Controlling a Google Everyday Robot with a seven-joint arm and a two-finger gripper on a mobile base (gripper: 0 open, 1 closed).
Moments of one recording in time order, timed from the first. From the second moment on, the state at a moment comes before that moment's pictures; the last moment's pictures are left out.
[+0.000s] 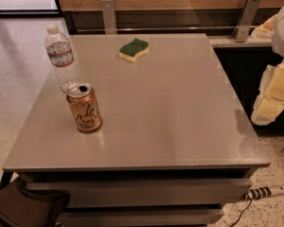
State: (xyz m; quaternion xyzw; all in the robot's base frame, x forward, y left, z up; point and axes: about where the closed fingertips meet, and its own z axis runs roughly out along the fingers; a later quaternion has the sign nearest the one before) arm 0.438 -0.214 0.986 -0.60 0.78 -0.05 0.17
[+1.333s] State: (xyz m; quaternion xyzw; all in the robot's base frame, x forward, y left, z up) arm 0.462 -0.140 0.943 -0.56 0.74 0.09 0.36
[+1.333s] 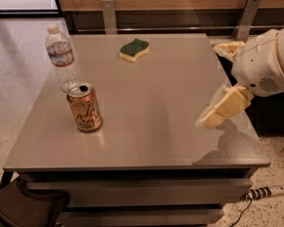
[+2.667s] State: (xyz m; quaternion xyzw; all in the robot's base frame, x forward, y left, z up) arm 0.467 -0.040 0.930 -0.50 0.66 0.27 0.49
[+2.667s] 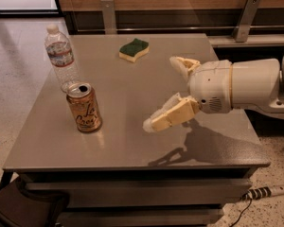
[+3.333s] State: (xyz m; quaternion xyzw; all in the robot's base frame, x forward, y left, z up) arm 0.471 -0.002 0.911 -0.50 0.63 0.32 0.50
